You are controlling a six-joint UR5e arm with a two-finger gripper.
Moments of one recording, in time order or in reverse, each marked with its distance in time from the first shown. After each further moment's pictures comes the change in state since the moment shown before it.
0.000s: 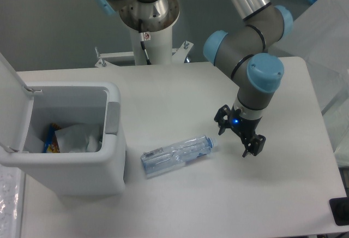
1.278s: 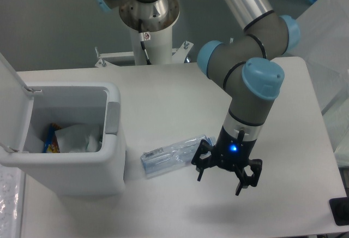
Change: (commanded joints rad) arm -0.120 -0.083 0.242 0.028 -0.198 -0.647
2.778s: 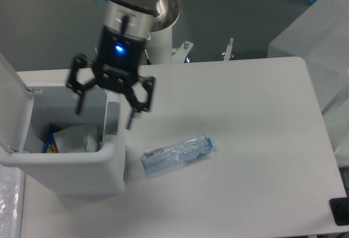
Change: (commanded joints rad) arm -0.121 0.278 0.017 0.020 -0.141 -0.454
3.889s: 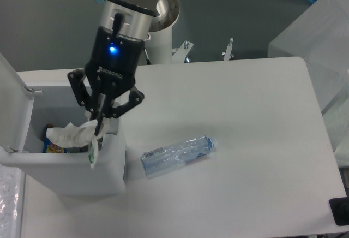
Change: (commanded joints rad) arm -0.147 0.200 -0.197 0.000 -0.035 -0.116
